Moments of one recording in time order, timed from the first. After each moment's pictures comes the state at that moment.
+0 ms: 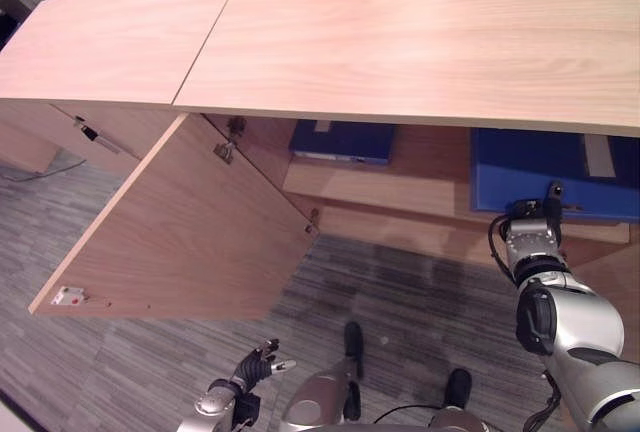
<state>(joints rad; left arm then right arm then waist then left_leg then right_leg) 0.07 0.32 -0.41 0.78 -0.34 -0.08 -0.12 -0.89 -0.46 -0.31 1.26 1.25 -0.24 -0.36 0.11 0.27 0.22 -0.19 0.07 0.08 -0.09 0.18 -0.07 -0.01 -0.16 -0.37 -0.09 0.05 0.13</state>
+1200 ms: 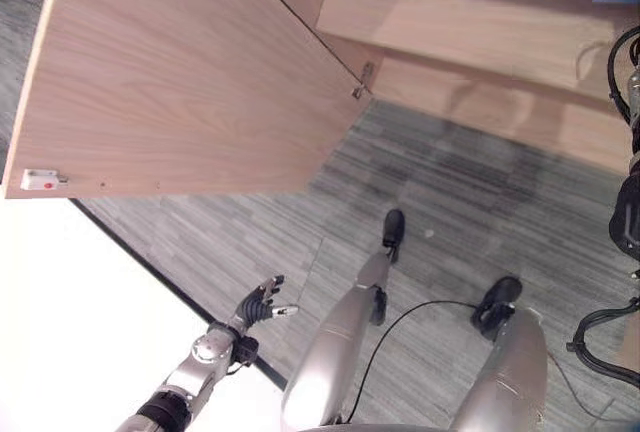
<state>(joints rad) -0.11 0.48 -0.55 0.52 -0.43 -0.16 -0.08 -1.54 -0.77 0.04 1.34 1.19 -0.25 -0.42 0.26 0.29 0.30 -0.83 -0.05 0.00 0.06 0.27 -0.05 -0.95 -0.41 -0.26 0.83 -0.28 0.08</state>
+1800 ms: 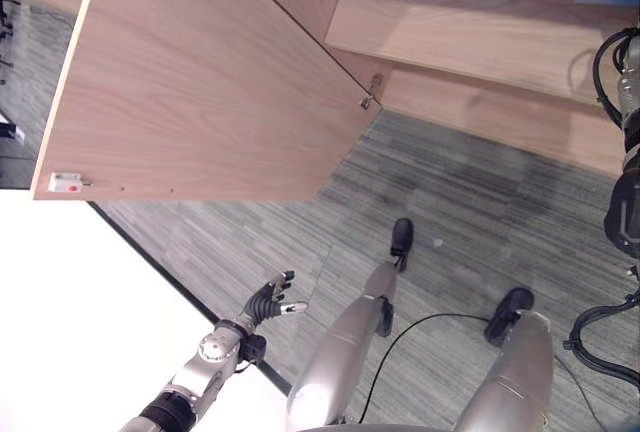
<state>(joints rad) -0.06 0.48 -0.54 0.51 -0.45 -0.15 -0.08 -1.53 -0.78 0.07 1.41 1.19 -0.16 -0.44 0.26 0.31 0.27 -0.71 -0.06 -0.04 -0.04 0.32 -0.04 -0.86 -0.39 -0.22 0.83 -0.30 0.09</state>
